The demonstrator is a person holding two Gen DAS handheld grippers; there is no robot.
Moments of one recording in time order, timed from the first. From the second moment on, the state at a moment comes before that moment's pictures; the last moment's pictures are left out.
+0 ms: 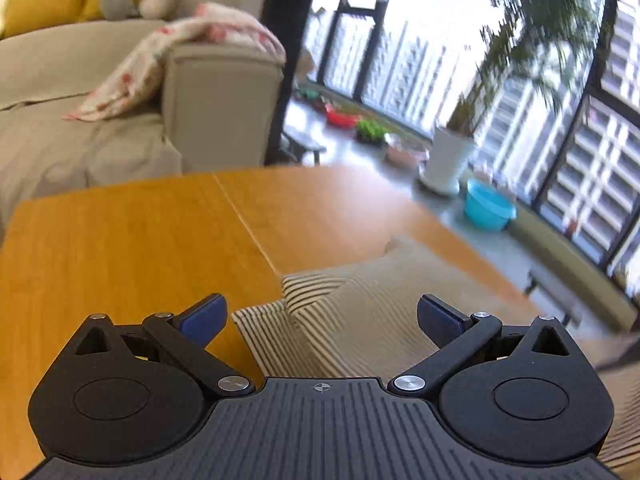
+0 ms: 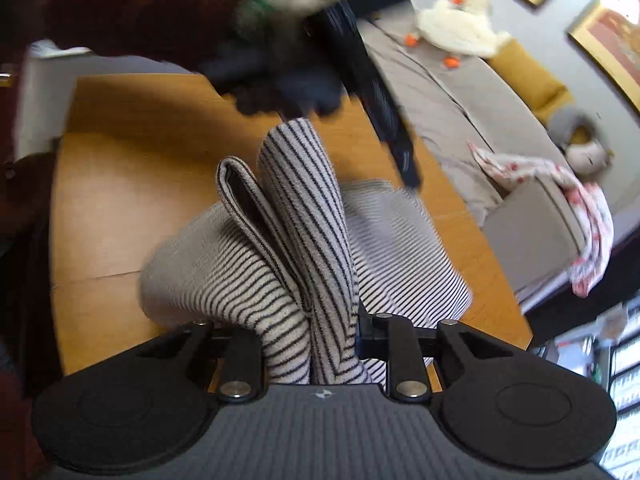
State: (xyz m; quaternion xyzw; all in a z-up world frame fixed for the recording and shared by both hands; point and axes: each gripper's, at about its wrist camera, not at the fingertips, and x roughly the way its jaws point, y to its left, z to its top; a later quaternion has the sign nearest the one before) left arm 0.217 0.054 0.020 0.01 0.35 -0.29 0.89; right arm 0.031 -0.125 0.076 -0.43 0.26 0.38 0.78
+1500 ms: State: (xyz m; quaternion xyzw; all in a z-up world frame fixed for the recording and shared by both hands) left arm 0.248 0.024 0.039 0.05 0.34 -0.28 0.90; right arm 0.251 -0.244 0.046 -0.02 0.35 0.23 0.91
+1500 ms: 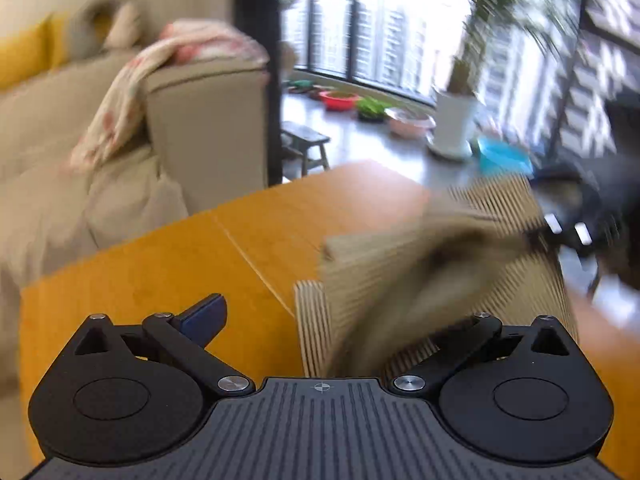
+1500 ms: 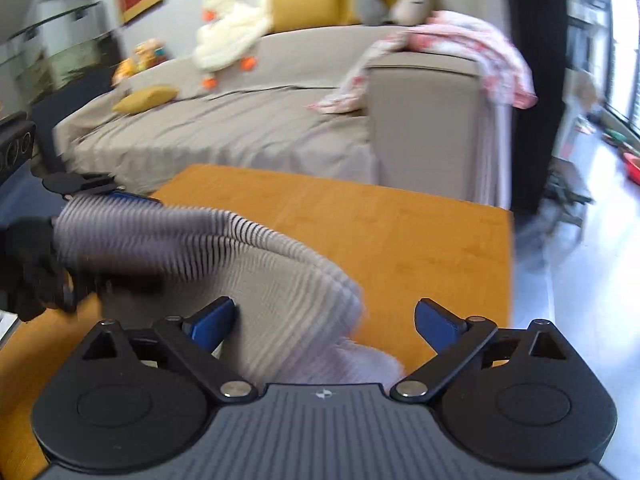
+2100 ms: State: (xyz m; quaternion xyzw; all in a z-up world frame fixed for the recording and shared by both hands) left arm 0.247 0.018 0.010 -0.04 0.40 -0.34 0.85; right arm 0.270 -0.238 0.009 -0.04 0.31 0.23 0.92
